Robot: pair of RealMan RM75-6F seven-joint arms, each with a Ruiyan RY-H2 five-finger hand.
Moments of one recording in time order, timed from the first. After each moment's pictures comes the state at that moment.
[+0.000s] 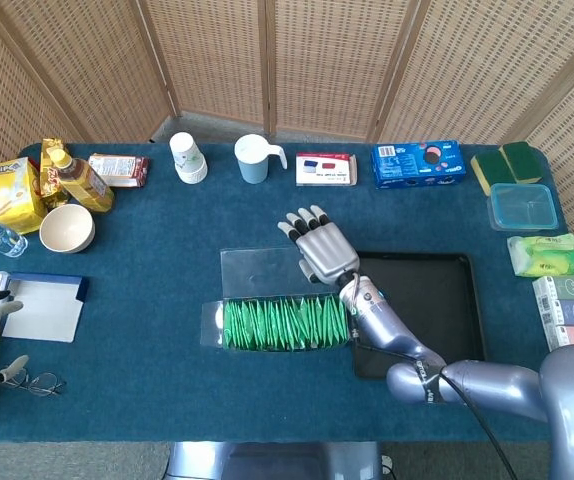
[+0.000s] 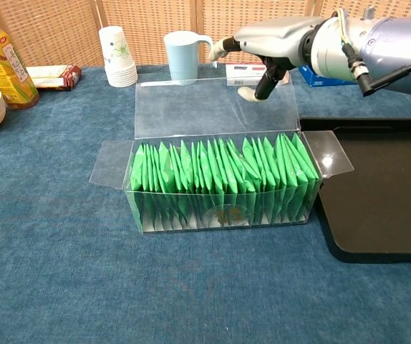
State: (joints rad) left arm -0.05 -0.99 0.00 -1.71 1.53 1.48 -0.05; right arm 1.07 -1.49 0.19 -1.52 -0.83 0.91 -0.55
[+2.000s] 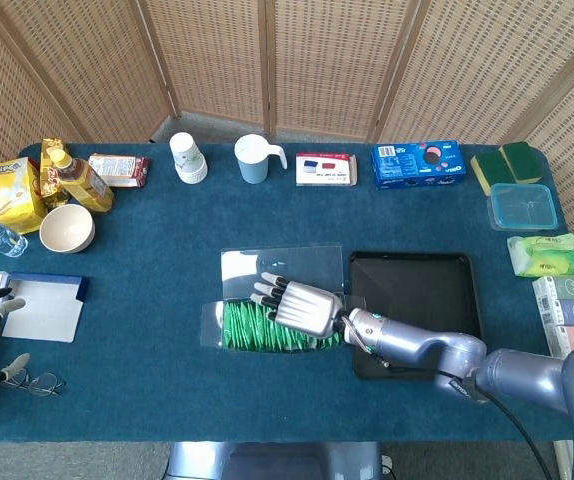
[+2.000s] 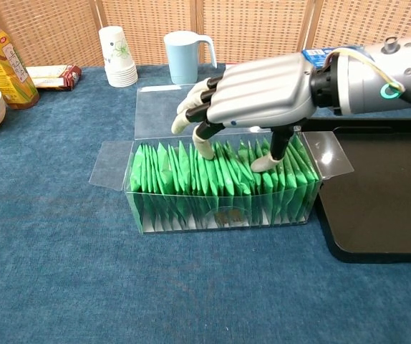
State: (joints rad) left arm -0.05 -0.97 0.00 -1.75 1.53 1.49 0.02; right arm 1.11 -1.37 0.01 -1.45 -1.79 0.76 -0.12
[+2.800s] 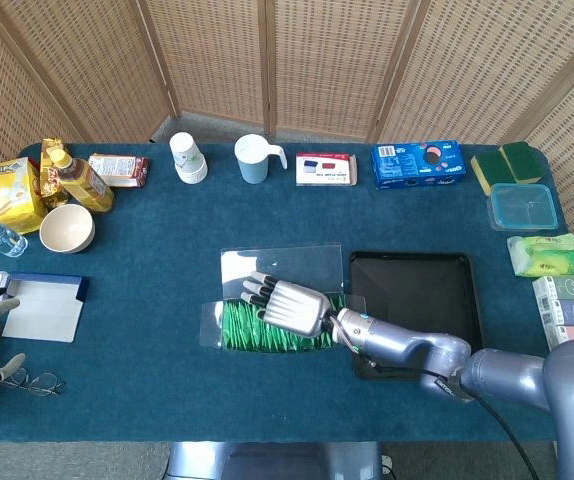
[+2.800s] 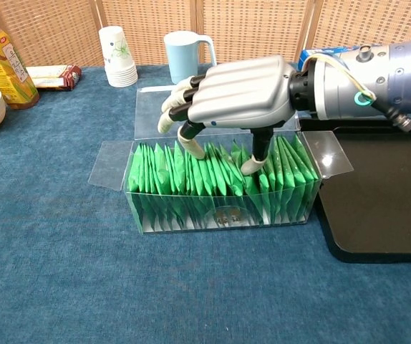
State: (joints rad) left arm -0.05 -0.98 -0.01 -1.73 1.53 1.50 -0.01; right arm 1.12 -1.43 0.03 -1.42 -1.76 0.78 -0.16
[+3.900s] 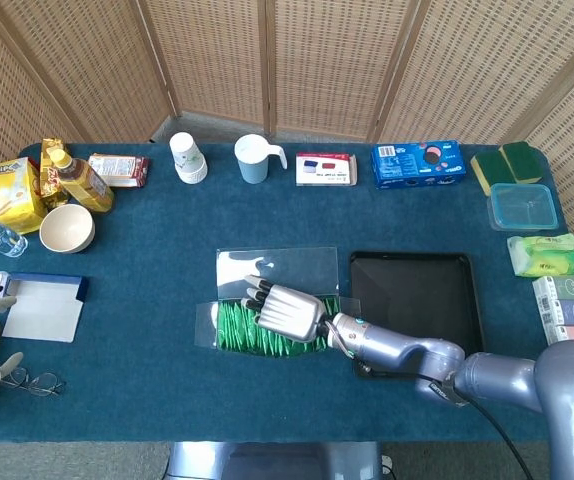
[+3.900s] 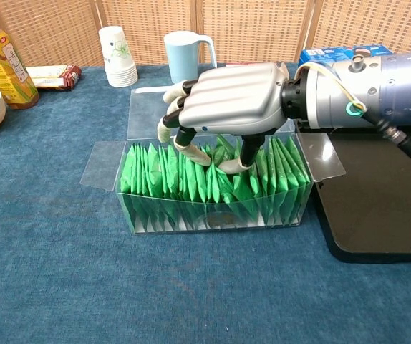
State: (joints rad) left arm -0.04 -0.98 -0.01 -1.71 1.54 1.52 -0.03; right arm 1.11 -1.47 0.03 -1.41 -1.74 0.81 -0.17
